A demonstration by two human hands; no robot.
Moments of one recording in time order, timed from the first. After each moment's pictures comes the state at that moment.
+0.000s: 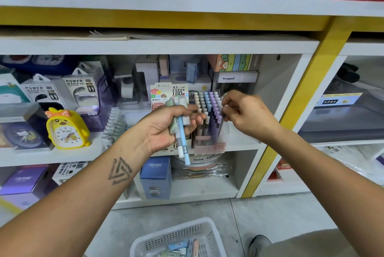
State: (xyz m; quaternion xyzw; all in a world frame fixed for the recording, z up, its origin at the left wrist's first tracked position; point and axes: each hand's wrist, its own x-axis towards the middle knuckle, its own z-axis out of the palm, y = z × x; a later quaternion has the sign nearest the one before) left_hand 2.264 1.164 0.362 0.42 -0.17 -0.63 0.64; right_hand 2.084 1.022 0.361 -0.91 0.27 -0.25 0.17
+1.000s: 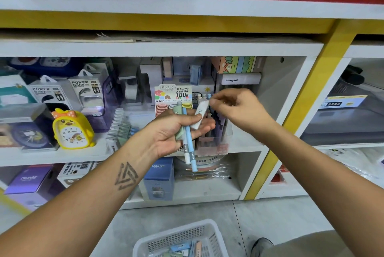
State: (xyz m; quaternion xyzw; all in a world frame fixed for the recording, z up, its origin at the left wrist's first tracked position) left_hand 2.256 1.168 0.357 0.43 -0.18 -0.61 0.64; right_hand 2.108 1.045 0.378 -0.84 0.28 -0.30 0.36
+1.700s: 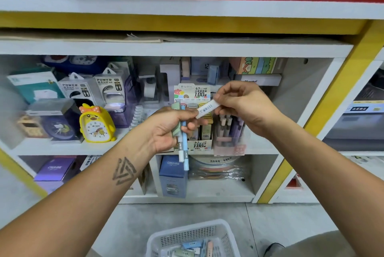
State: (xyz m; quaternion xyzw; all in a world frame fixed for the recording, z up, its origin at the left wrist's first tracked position) left_hand 2.293 1.193 0.364 0.48 -0.17 -0.59 0.63; right_hand 2.141 1.059 0.388 -0.71 0.24 -0.28 0.60
